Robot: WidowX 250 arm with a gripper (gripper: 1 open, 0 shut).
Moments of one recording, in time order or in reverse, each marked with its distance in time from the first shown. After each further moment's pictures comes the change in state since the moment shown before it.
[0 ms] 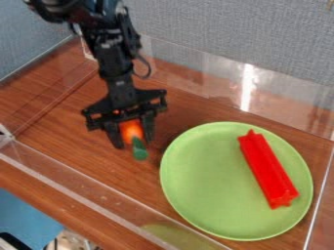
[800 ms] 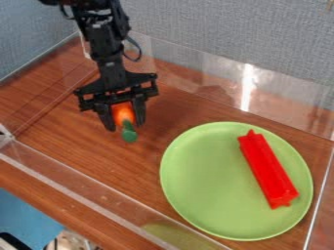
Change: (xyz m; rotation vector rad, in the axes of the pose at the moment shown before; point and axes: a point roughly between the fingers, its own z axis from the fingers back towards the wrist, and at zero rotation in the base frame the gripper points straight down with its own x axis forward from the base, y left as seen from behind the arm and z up) arm 0.028 0.006 0.001 0.010 0.041 -0.061
